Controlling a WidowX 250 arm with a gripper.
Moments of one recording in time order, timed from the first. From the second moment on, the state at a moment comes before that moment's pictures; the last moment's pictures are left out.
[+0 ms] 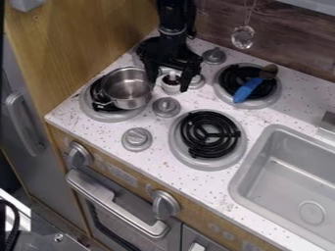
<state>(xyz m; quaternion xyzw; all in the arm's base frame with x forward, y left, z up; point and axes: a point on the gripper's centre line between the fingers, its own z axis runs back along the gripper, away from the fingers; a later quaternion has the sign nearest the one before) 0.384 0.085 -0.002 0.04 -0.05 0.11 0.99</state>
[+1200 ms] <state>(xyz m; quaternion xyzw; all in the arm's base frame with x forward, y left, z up) 0.460 0.110 -0.024 0.05 -0.08 0.08 0.99</state>
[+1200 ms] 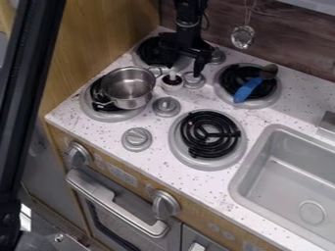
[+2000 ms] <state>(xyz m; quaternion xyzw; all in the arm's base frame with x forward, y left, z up) 0.461 0.128 -0.047 0.05 -0.06 0.11 0.99</state>
